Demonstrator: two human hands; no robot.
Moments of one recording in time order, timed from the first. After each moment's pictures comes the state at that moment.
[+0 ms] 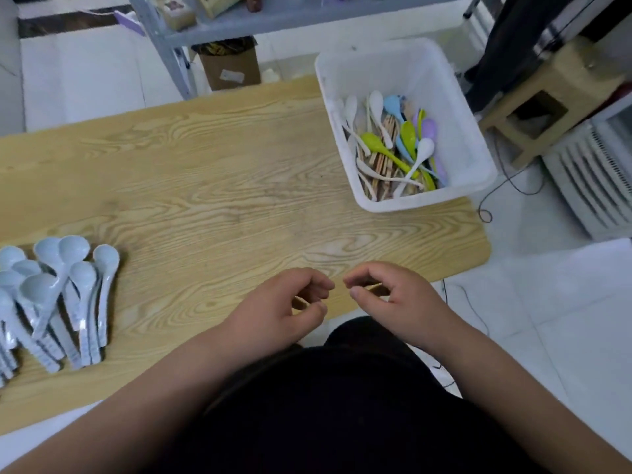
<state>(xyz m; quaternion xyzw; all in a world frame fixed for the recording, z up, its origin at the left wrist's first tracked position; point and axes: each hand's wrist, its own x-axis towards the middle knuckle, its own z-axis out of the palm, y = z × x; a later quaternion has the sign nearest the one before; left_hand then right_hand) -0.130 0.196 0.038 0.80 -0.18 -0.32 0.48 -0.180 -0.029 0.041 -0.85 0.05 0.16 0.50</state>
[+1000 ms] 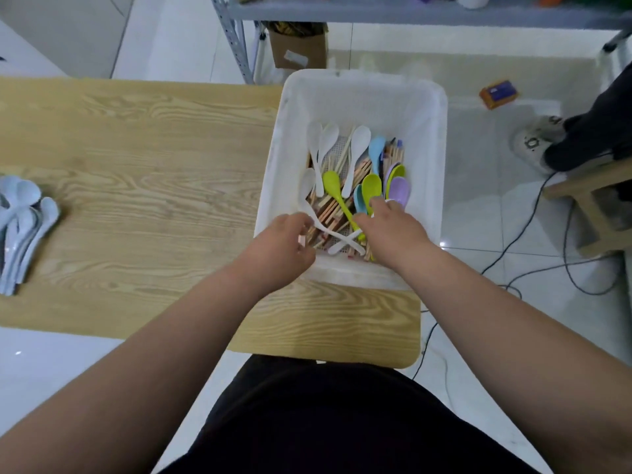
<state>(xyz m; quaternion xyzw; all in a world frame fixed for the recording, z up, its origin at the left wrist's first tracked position) -0.001 -0.063 -0.004 0.93 0.03 -0.22 0.29 0.067 -0.275 -0.047 -0.94 -0.25 0.24 -0.04</state>
